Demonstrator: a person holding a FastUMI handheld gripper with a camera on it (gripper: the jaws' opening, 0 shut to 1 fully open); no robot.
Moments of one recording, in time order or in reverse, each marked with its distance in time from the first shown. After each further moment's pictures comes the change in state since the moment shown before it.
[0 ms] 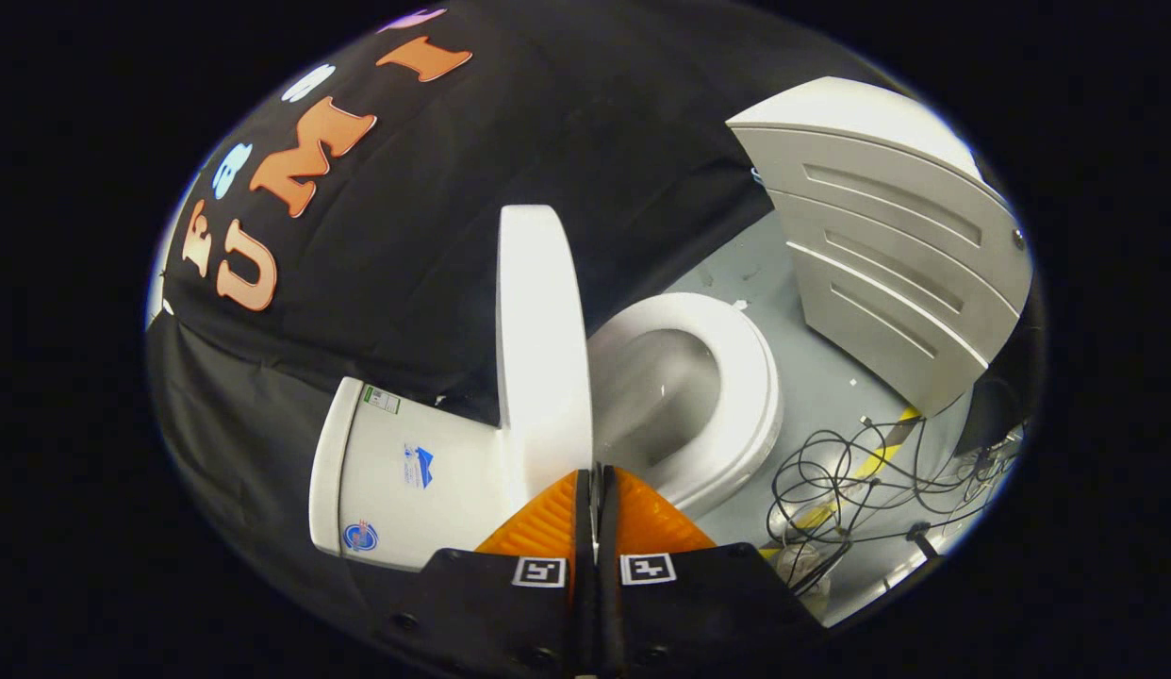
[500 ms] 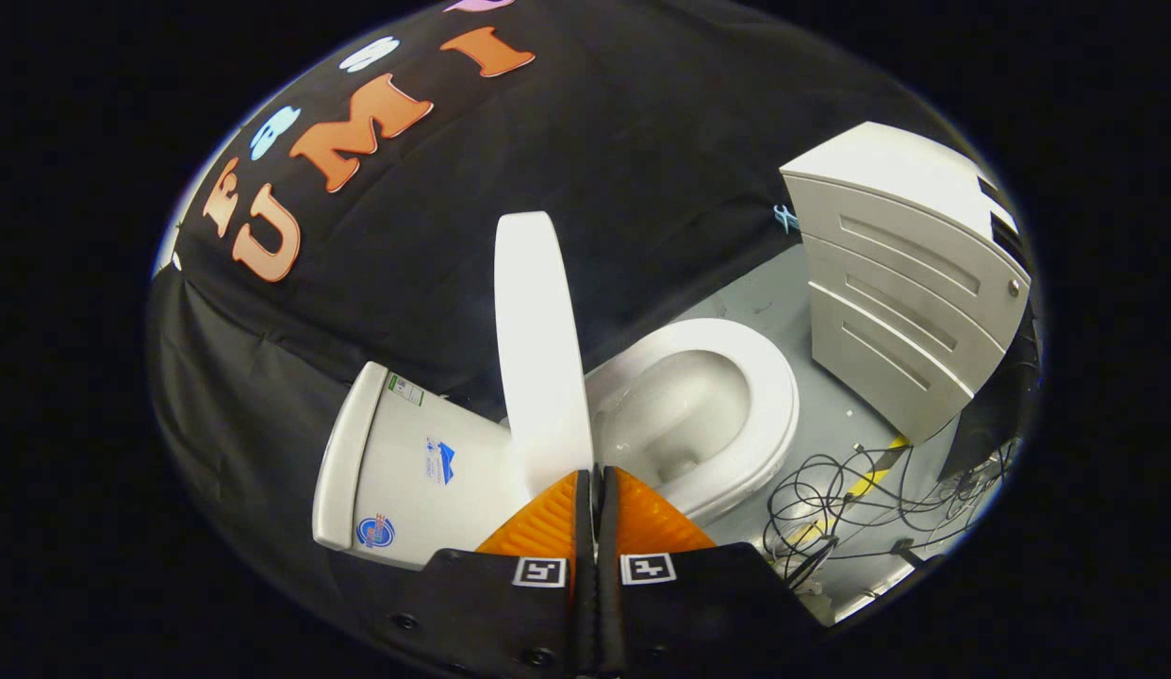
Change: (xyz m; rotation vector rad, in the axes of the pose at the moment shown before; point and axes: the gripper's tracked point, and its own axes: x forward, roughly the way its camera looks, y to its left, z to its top) arm -0.022 0.067 -0.007 -0.133 -0.067 -0.010
